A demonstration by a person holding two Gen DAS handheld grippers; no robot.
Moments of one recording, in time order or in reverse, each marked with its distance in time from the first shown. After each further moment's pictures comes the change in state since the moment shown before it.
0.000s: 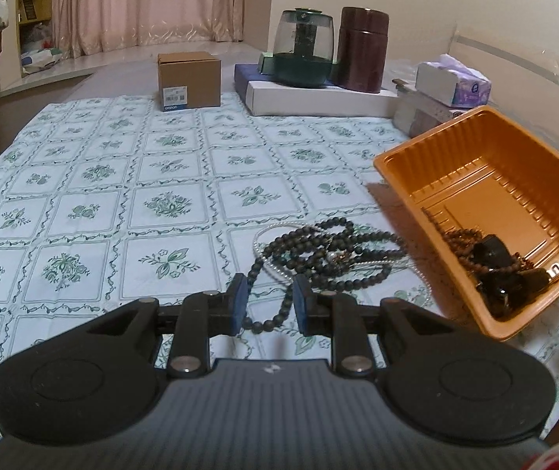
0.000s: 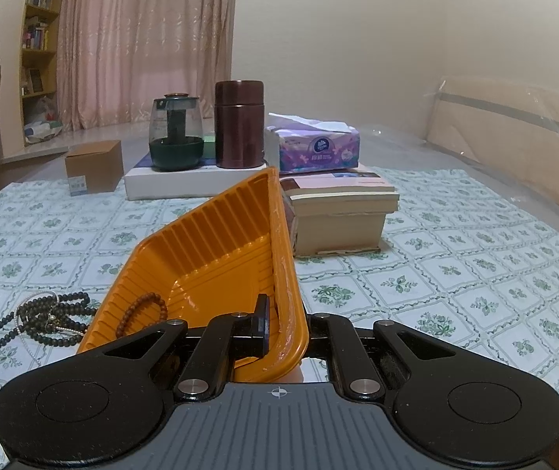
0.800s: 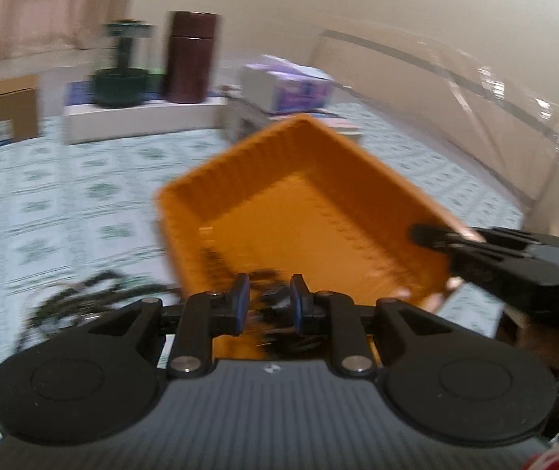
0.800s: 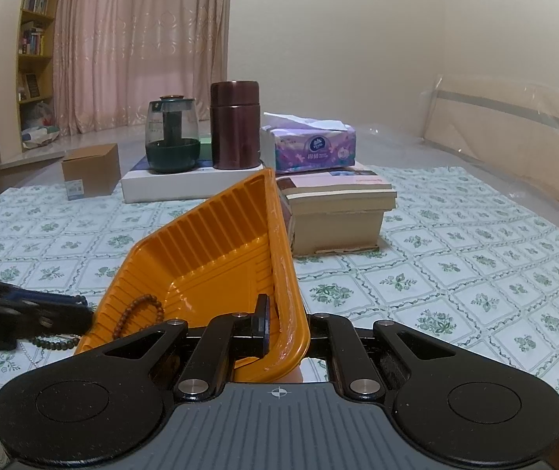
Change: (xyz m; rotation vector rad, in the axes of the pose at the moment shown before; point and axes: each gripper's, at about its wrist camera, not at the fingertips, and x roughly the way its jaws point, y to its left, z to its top) left arm 0.015 -0.121 0.040 0.091 -0.004 -0.358; right arm 0.002 -0.003 -0.002 0.020 -0.007 -0.007
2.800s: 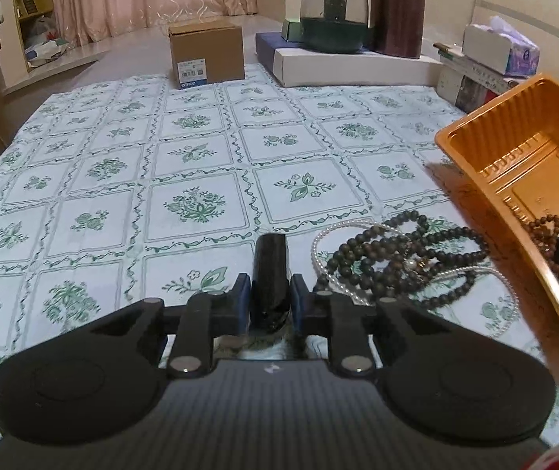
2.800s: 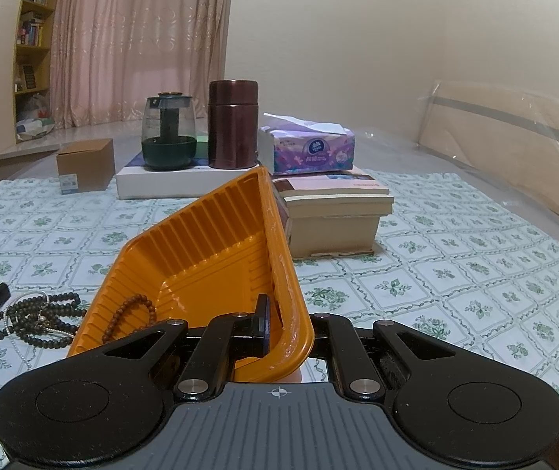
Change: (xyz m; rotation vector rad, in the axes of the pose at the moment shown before) left arm -0.006 0.153 -0.034 -0.063 0.102 0.433; right arm 0.005 0.003 0.001 -0.023 0.000 -0.026
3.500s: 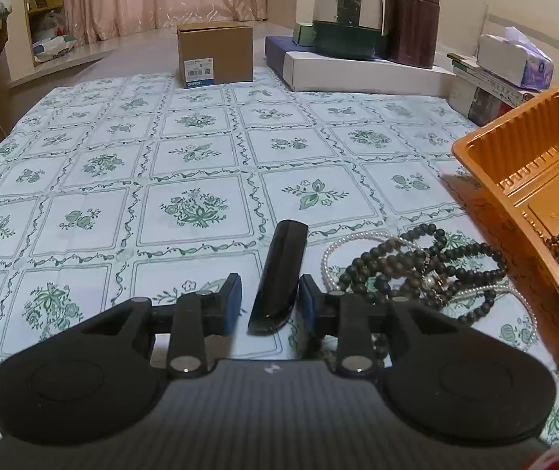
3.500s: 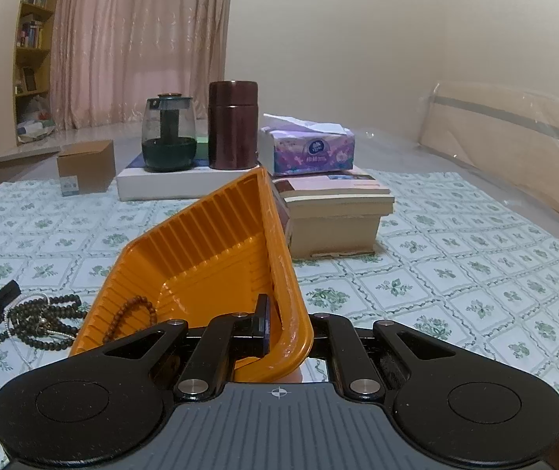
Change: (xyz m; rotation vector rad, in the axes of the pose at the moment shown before) left arm 0.028 0.004 0.001 -0.038 -0.026 0.003; right arm 0.000 -0.001 0.000 0.002 -0.002 0.002
